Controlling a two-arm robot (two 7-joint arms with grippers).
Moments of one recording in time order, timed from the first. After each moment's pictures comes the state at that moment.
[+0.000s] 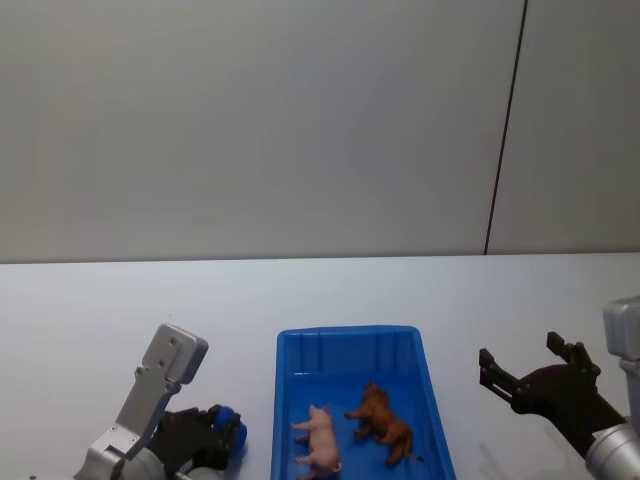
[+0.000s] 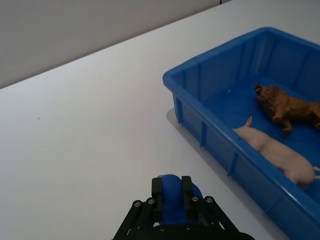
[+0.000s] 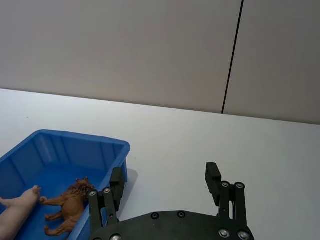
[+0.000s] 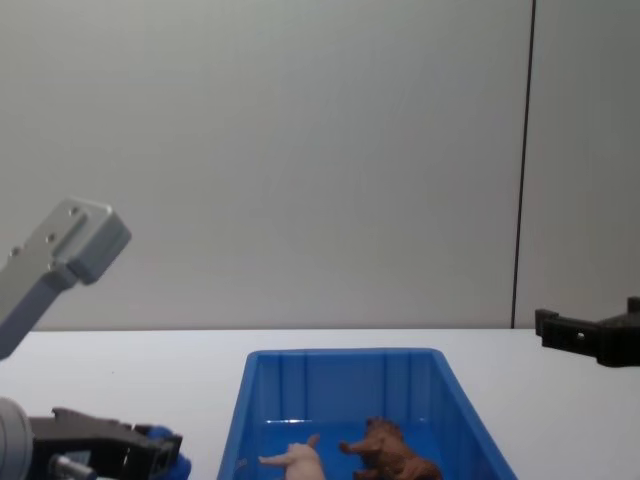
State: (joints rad) left arm -0.21 0.47 0.36 -1.54 -0.34 0.41 -0.16; right arm 0.04 0.28 -0.24 -1.70 0.27 0.20 0.03
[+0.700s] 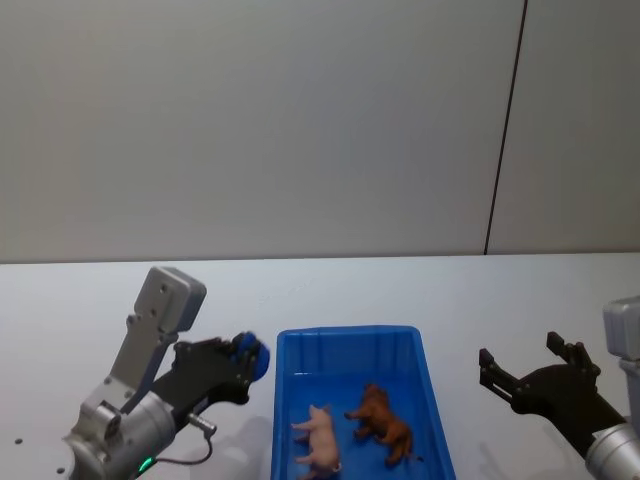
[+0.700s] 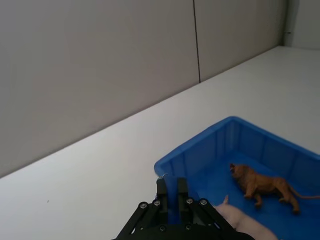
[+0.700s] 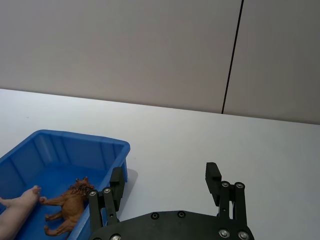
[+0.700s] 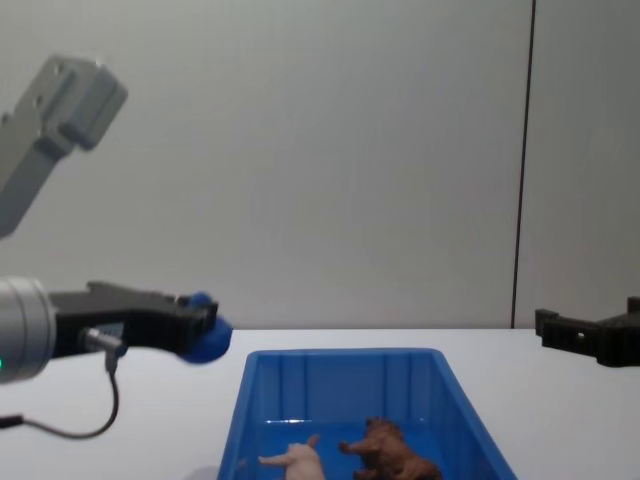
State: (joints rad) left arm -0.23 0.47 0.34 -1.63 -0.34 0.29 -0.20; right arm 0.04 0.28 -0.24 -1.70 0.27 0.20 0.03
